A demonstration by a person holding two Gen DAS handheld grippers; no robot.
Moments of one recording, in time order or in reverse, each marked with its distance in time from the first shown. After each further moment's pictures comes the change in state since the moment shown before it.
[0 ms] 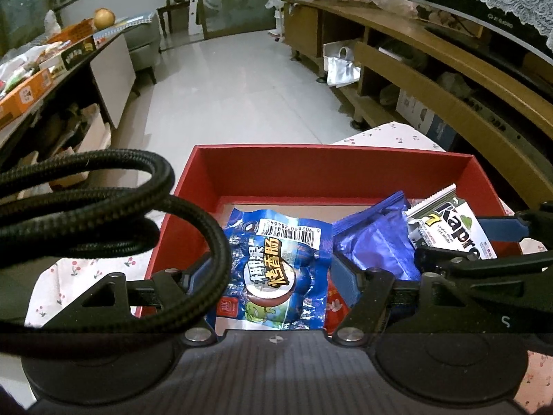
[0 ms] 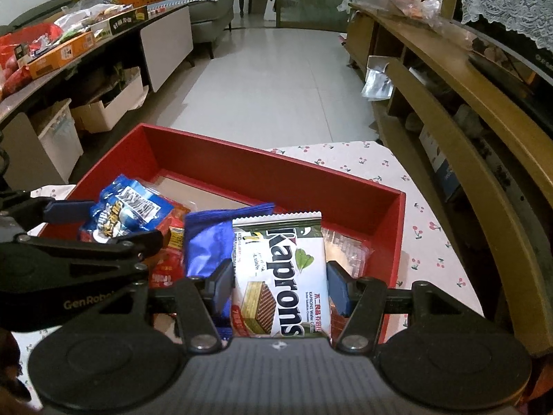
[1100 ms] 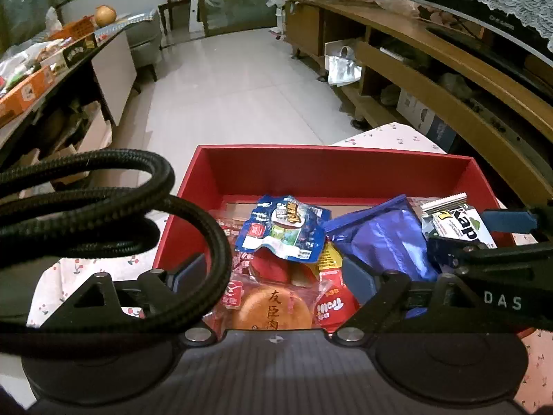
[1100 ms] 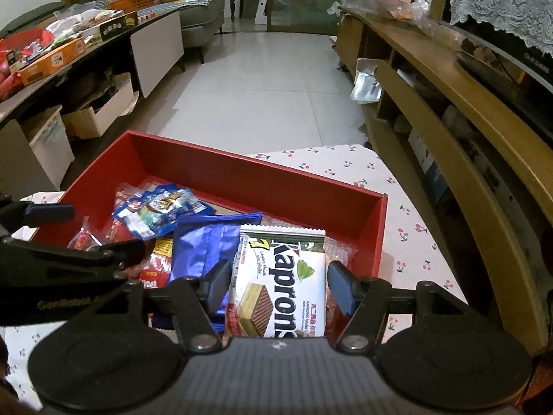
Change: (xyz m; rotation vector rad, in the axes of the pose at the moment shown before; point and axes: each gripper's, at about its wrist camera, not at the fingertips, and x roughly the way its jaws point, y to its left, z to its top) left arm -0.002 0.001 0.002 -0.006 0.004 -0.003; right arm -0.005 -0.008 0.002 0.026 -0.016 -0.030
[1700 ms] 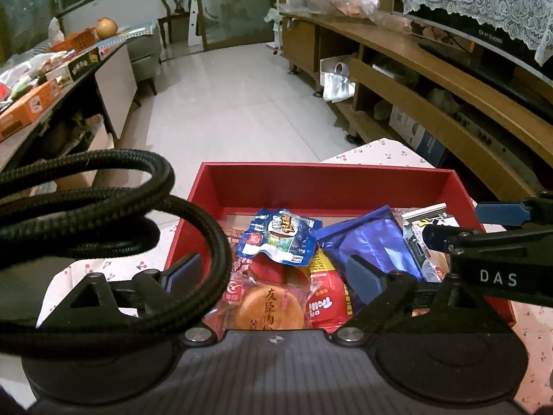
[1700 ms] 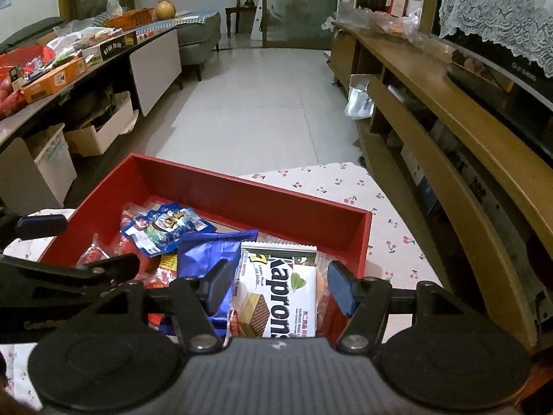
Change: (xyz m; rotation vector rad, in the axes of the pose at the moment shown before) left arm -0.025 0.001 -0.003 -0.001 -0.054 -0.011; right arm -0.024 -0.003 0.002 0.017 -0.062 -0.001
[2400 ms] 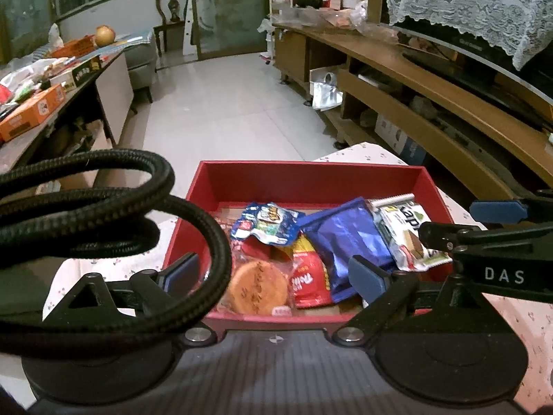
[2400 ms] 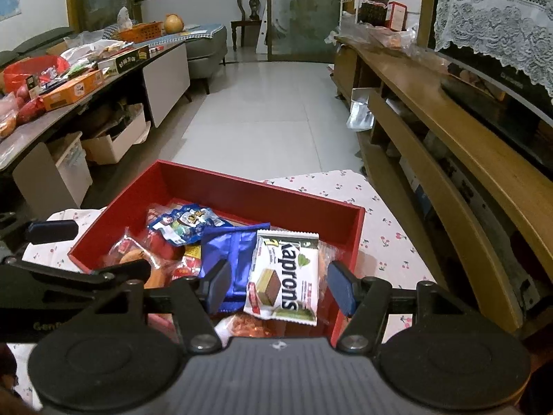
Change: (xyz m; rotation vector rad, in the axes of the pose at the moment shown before) left arm -0.036 -0.005 -0.018 0.006 -0.033 -0.034; right arm -0.045 0.004 -0.020 0.002 -0.036 0.020
